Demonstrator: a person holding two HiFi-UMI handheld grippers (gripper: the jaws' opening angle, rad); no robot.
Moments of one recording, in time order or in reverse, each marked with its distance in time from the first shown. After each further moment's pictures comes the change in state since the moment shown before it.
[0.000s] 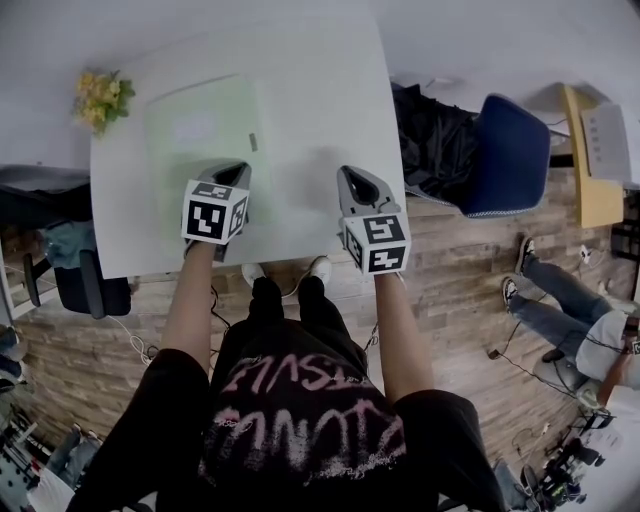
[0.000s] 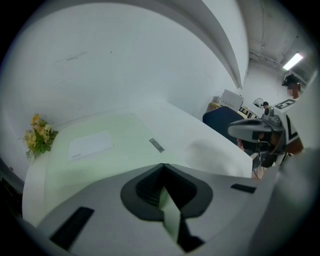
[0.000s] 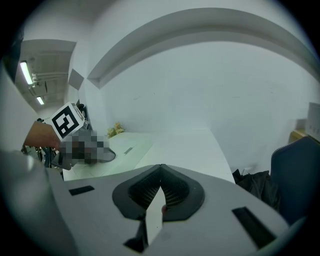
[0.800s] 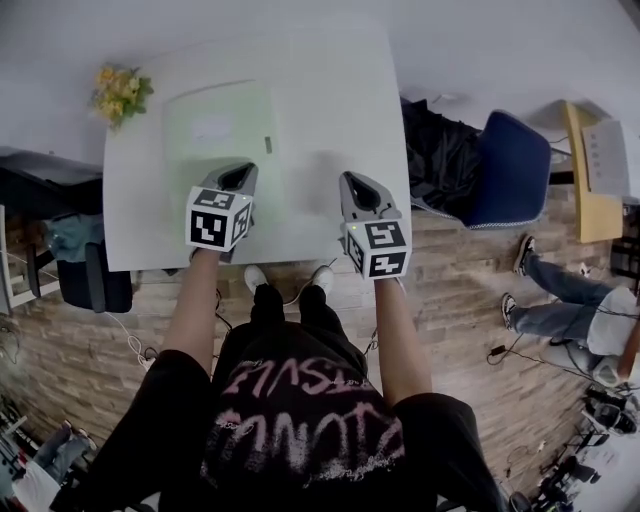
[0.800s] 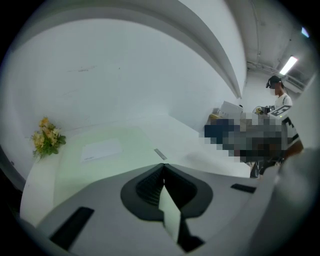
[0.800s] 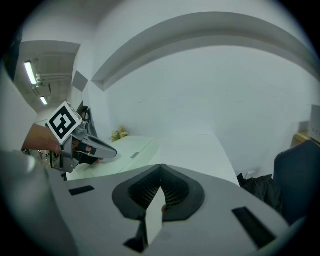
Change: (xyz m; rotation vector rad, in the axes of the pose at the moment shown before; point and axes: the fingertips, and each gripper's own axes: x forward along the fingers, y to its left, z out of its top) left arm -0.028 0.004 0.013 -0.023 -0.144 0.015; right arm -0.003 0.020 0.013 -0.013 -0.032 0.023
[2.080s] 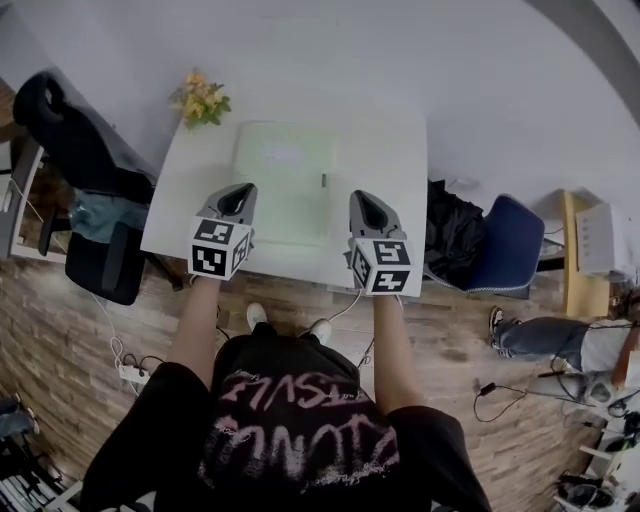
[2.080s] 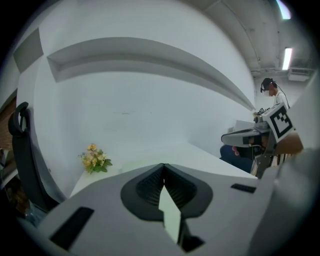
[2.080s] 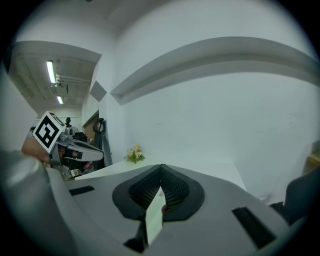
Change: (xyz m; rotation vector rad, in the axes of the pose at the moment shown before) left arm -0.152 0.059 0.018 -0.018 -0.311 0.233; right arm -0.007 0.087 0.096 -0.112 -0.180 0.087
